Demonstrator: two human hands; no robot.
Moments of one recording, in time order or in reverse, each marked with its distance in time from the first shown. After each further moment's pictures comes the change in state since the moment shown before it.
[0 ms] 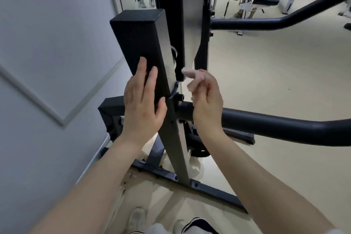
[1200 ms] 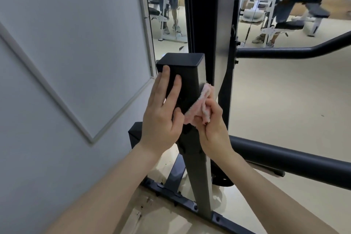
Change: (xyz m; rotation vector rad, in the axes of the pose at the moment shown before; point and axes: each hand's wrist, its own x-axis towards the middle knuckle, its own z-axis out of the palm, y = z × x) left_hand 0.044 -0.026 -0.027 -0.105 0.065 -0.012; right_hand 0.022 0.005 0.044 -0.031 -0.356 -0.562
